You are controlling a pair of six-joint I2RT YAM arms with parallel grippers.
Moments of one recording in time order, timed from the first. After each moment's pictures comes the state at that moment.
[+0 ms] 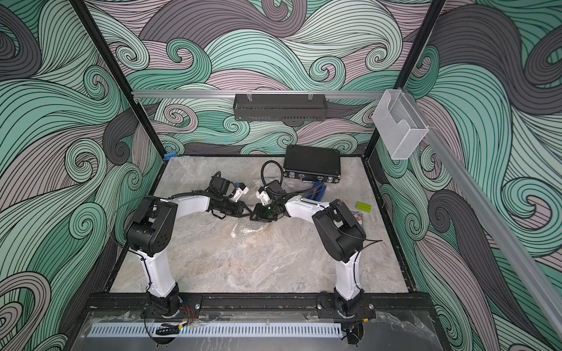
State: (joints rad) left arm -0.34 1.90 1.11 -0.27 0.65 -0.13; right arm 0.63 1.92 1.22 -0.27 -0.56 0.53
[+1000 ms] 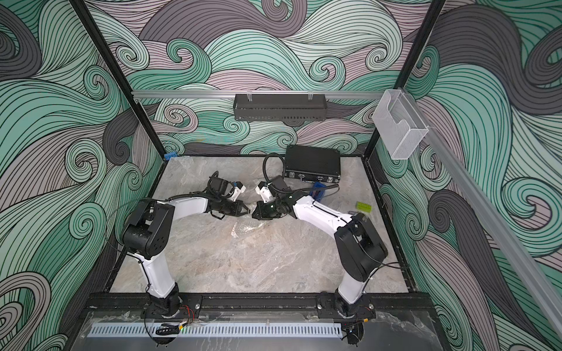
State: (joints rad) left arm -0.34 1.86 1.07 -0.23 0.58 -0.17; right arm 0.66 1.69 1.21 -0.44 -0.51 0.47
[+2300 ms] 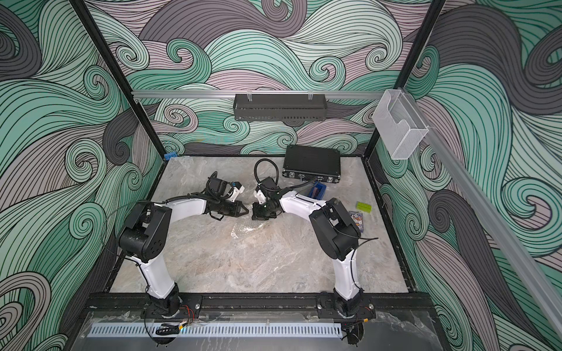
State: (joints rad) left arm -0.34 1.83 1.05 -0.23 0.55 -0.17; right arm 0.66 1.97 1.37 -0.47 -0.43 0.47
